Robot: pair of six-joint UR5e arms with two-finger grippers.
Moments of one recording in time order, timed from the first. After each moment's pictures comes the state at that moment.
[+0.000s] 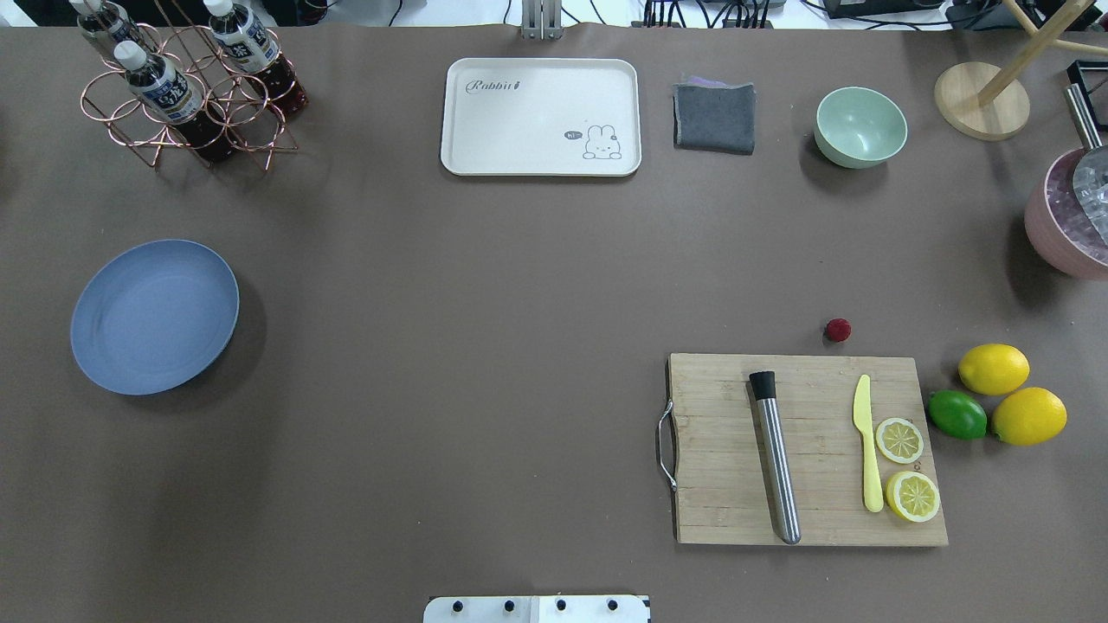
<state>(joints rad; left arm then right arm) -1.54 -1.43 -1.80 -1.73 -2.31 -0.08 1.62 -1.62 1.76 -1.71 2.31 -0.07</state>
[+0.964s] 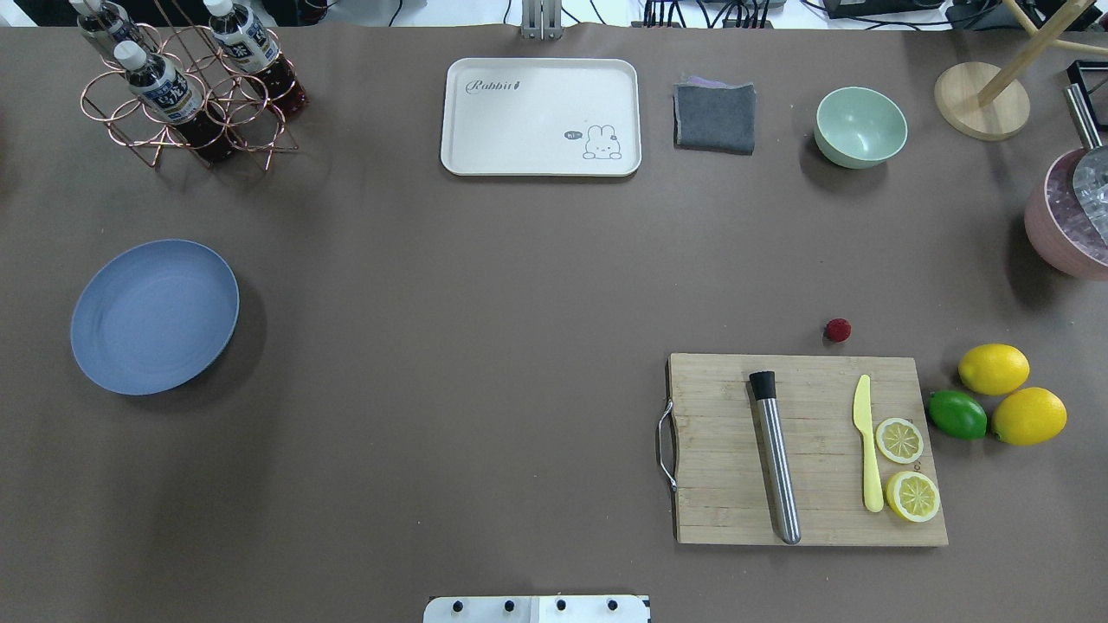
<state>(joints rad) -1.53 -1.43 -1.80 -1.74 -2.32 -0.08 1.62 -1.61 1.76 -1.71 2.31 -0.07</state>
